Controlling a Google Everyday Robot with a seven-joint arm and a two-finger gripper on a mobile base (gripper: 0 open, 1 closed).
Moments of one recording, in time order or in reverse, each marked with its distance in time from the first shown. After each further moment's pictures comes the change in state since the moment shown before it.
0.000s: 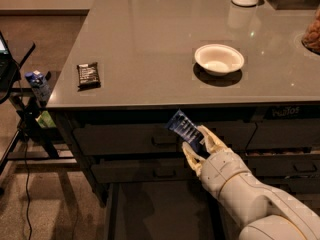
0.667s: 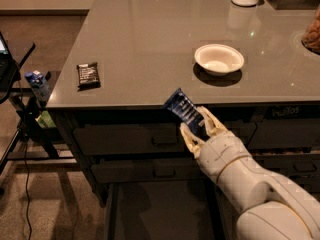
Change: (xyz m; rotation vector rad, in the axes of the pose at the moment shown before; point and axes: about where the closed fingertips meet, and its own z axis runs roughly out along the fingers) arm -0.039 -0.033 0.006 0.070 -0.080 0.010
